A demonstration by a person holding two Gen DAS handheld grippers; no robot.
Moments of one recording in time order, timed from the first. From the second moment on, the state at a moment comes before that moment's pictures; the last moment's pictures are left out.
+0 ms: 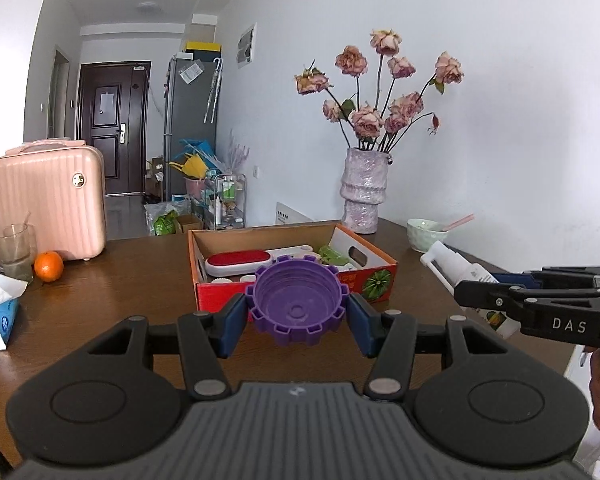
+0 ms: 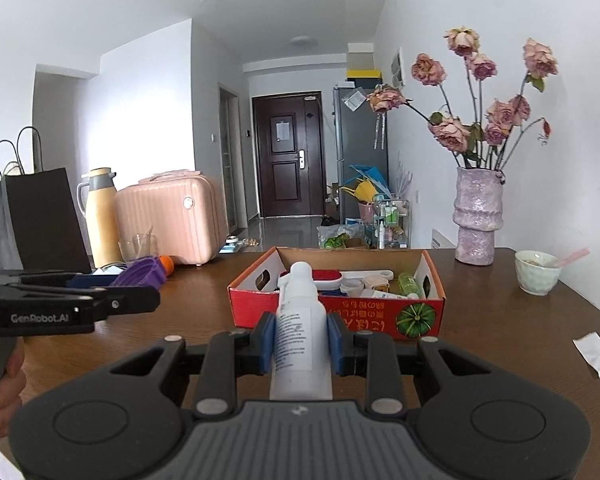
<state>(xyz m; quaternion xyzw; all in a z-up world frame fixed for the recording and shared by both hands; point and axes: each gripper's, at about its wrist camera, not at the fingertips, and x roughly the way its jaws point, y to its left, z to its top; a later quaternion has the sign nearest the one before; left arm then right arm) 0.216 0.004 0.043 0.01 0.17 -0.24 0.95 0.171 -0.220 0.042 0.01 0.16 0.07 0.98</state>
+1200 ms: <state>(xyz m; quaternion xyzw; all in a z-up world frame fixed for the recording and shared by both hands) 0.502 -0.046 -0.022 0.03 0.31 -0.26 0.91 0.519 -0.220 -0.030 -0.04 0.34 0.22 0.91</state>
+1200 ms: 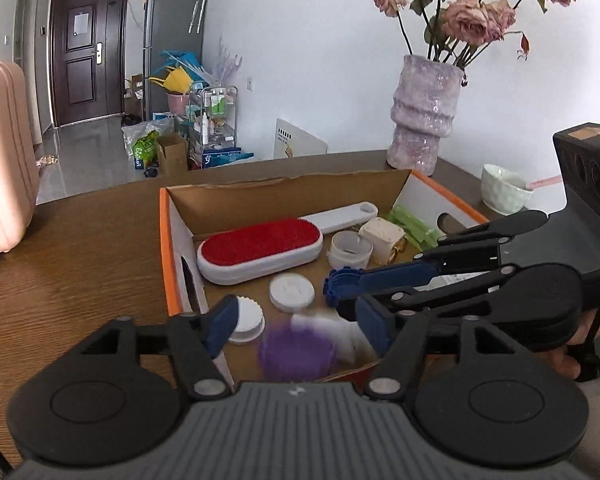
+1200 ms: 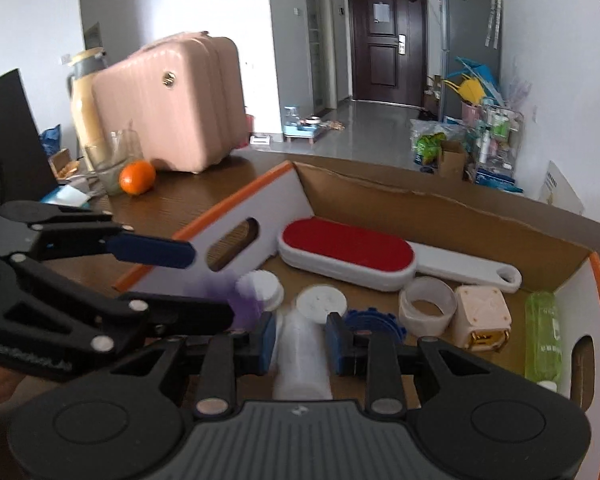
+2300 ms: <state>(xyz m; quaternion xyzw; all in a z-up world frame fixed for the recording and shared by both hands) 0.353 -0.035 0.054 0.01 0.15 -0.15 0.98 0.317 -0.296 0.057 0.02 0.22 -0.04 0.97</state>
